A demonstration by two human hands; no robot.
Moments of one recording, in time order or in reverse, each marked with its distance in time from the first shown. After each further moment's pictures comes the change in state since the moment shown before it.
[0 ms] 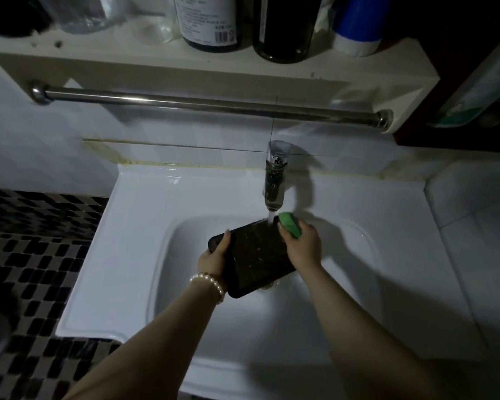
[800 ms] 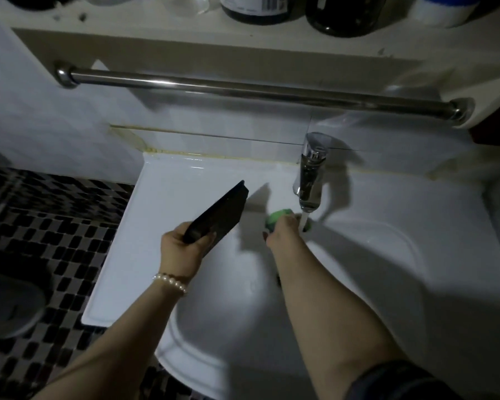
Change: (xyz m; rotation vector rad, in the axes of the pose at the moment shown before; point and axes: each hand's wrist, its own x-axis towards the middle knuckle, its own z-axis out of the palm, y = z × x) left_hand -0.019 0.060 -0.066 0.485 0.226 0.729; right_hand 0.035 -0.060 0.103 0.861 -0.174 0.881
